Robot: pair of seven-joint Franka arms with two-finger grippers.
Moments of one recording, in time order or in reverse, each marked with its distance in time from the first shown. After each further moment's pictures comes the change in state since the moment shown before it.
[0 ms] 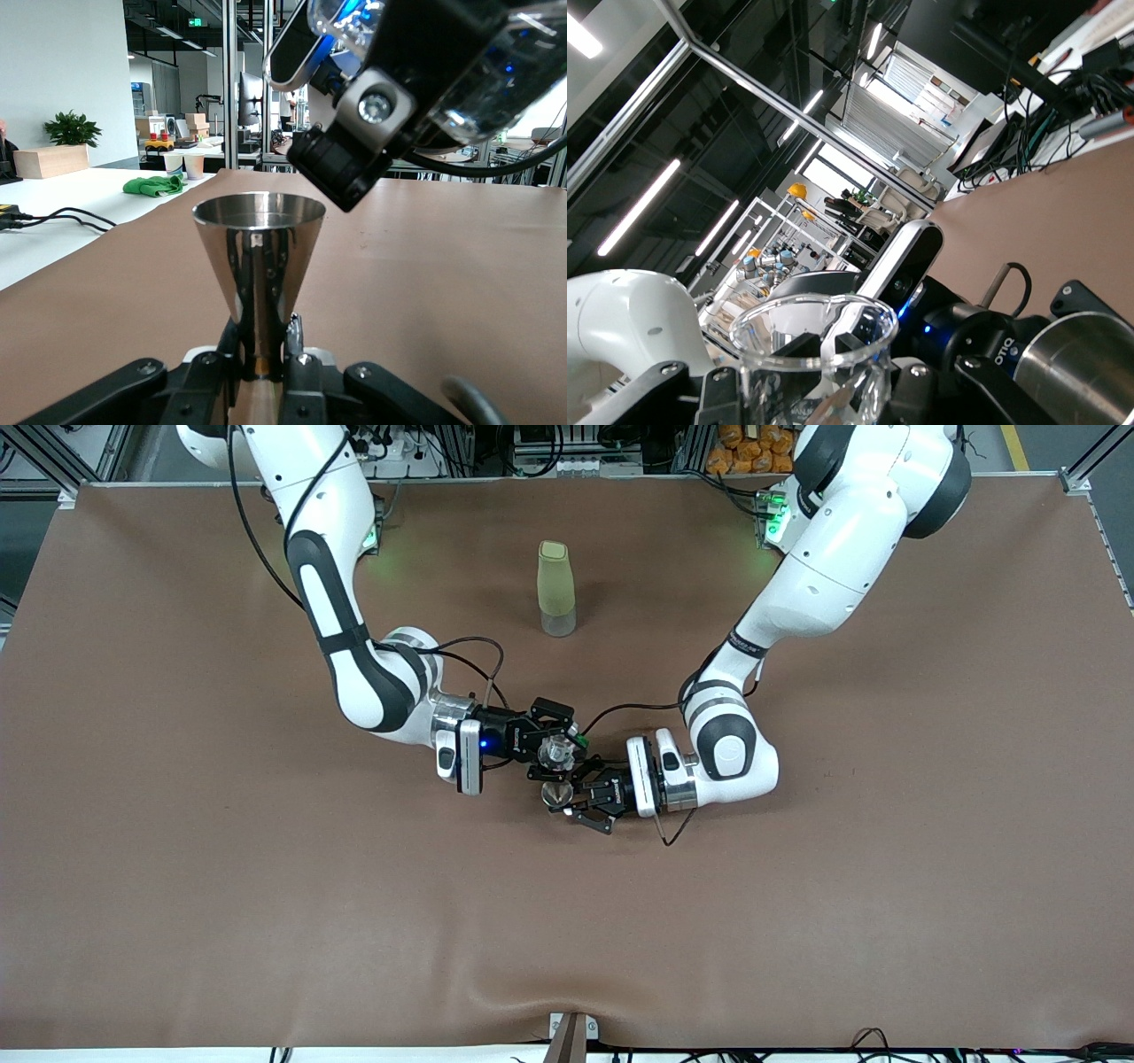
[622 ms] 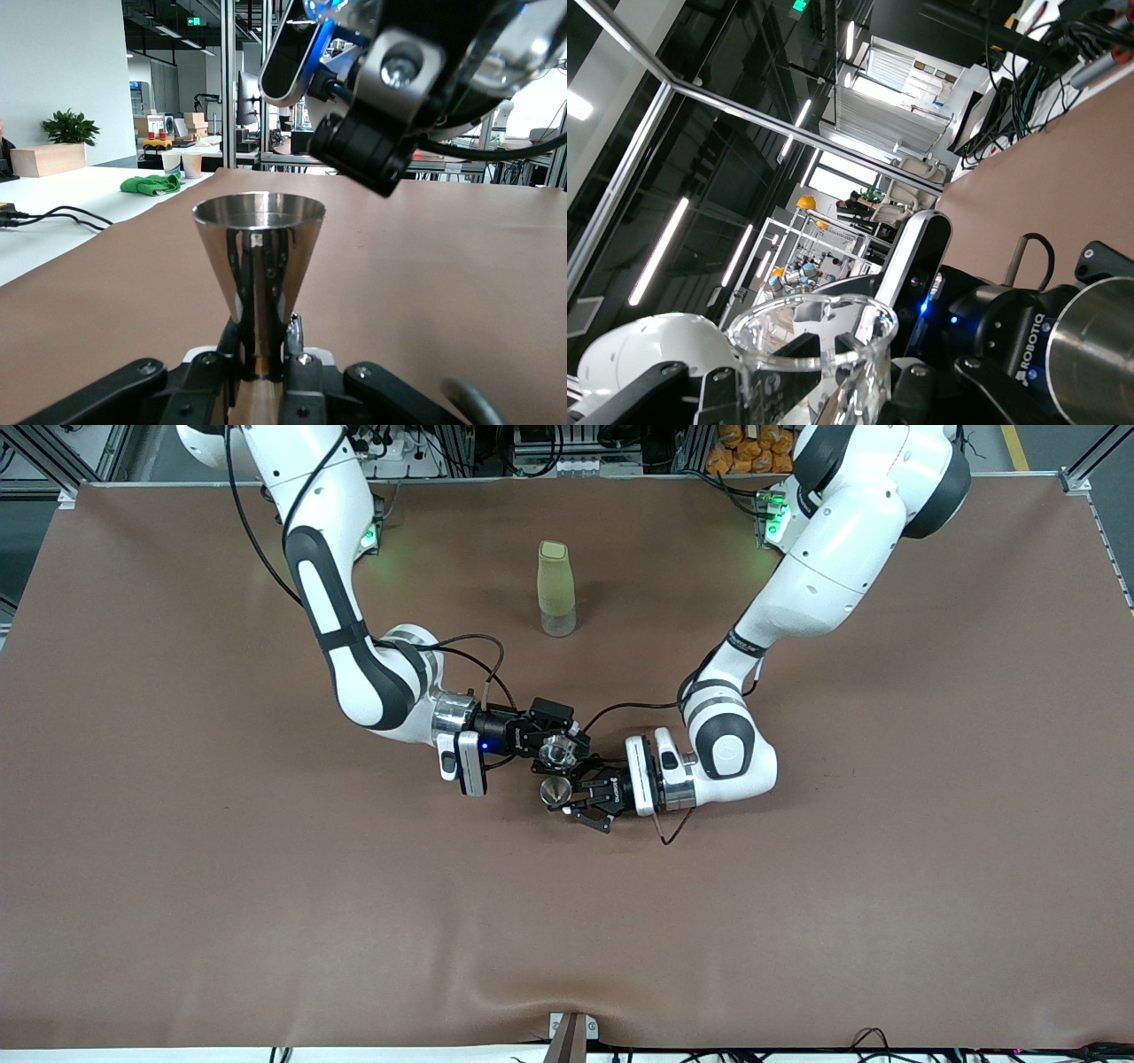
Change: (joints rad) left arm -0.001 0.000 -0.002 -0.006 0.000 0.000 -0.001; right arm 0.000 -0.012 0.003 0.000 0.000 -0.002 0.212
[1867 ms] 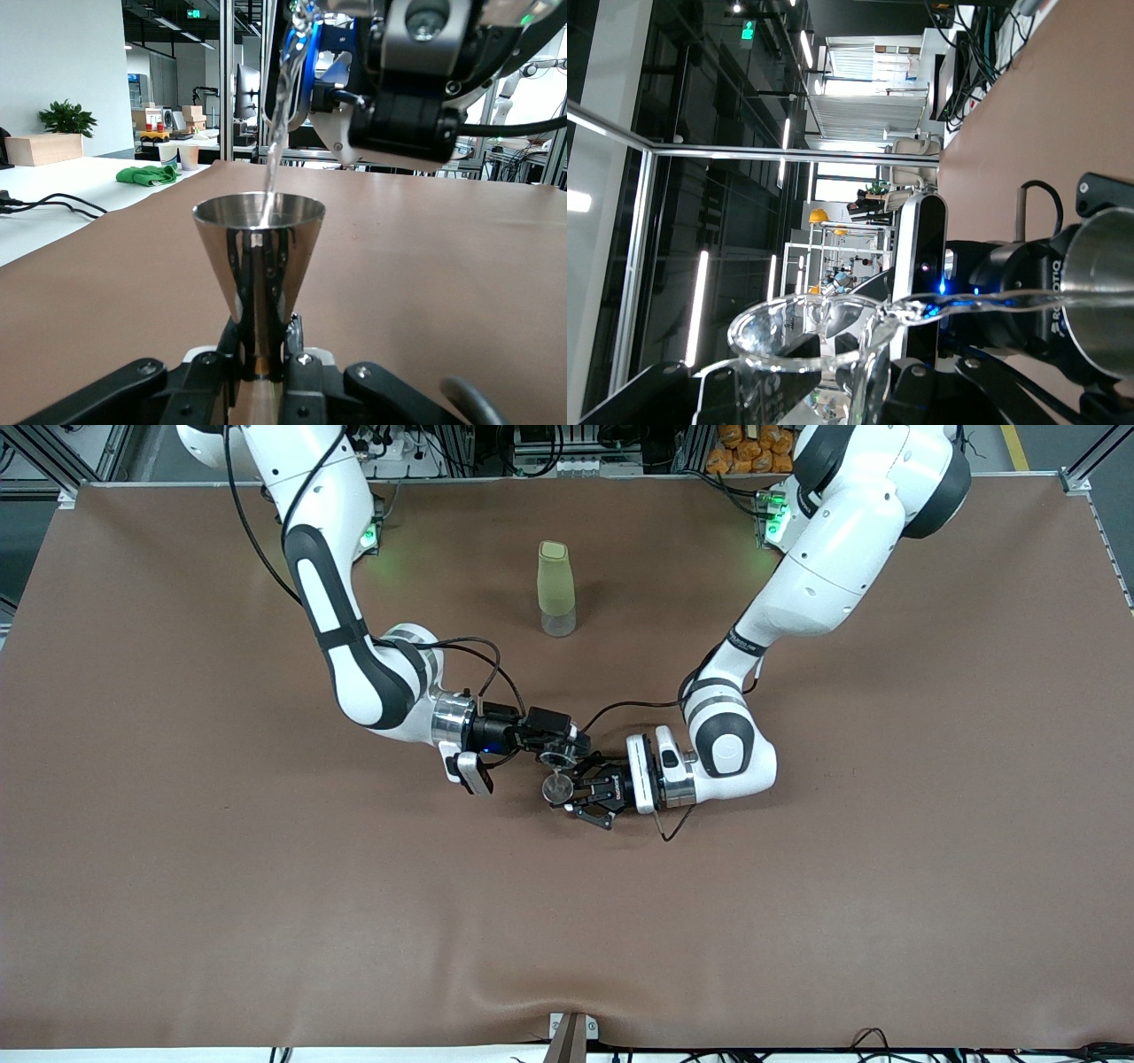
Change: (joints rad) left arm 0.001 0.000 0.000 -0.018 0.000 0.000 0.000; right arm 0.000 -0.002 0.001 0.001 0.000 0.000 0.342
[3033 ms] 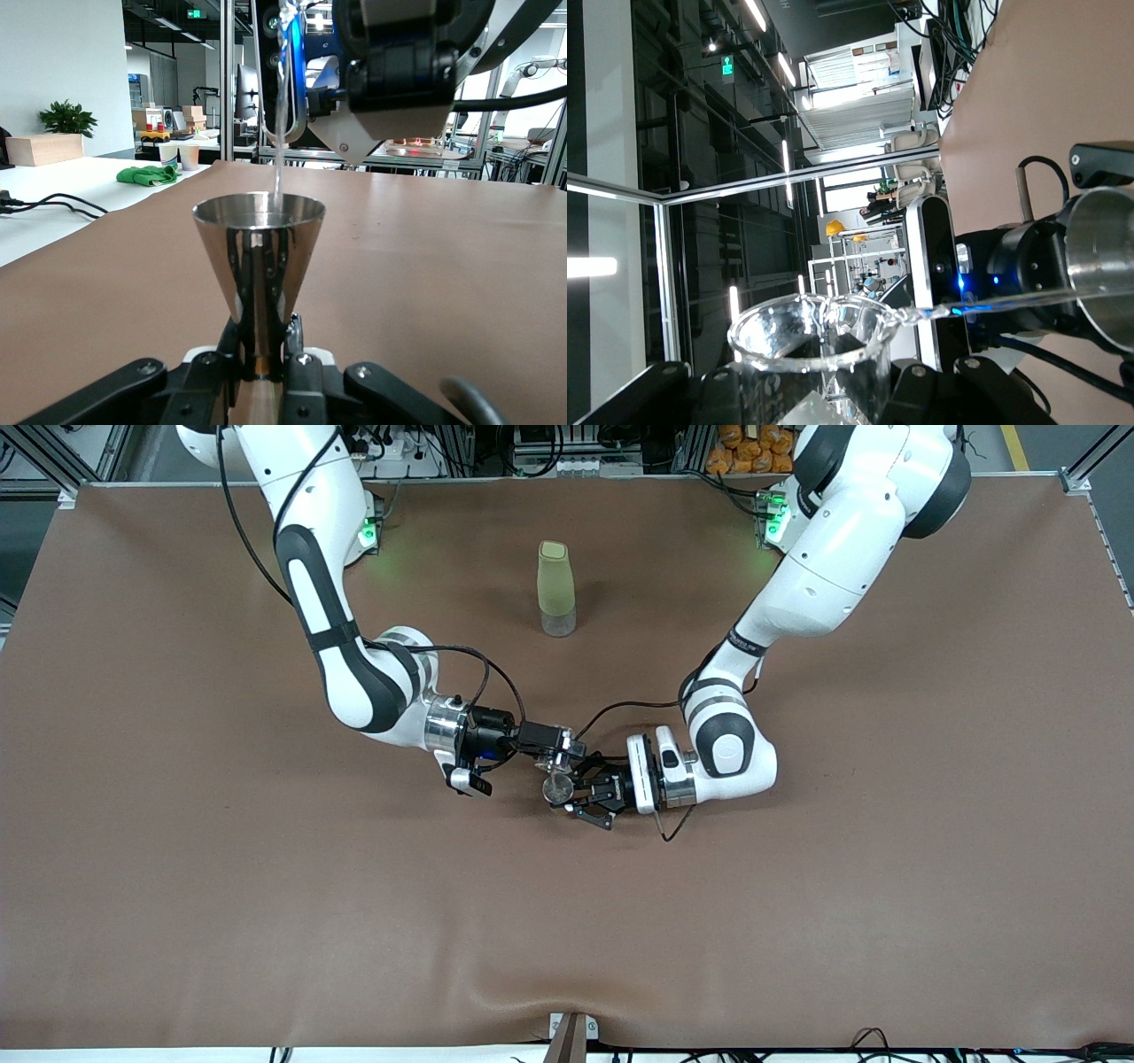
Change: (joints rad) left arm 0.001 0.000 0.000 0.000 0.000 0.000 0.000; right arm -0.018 -0.002 0.000 0.020 0.001 -0.001 0.234
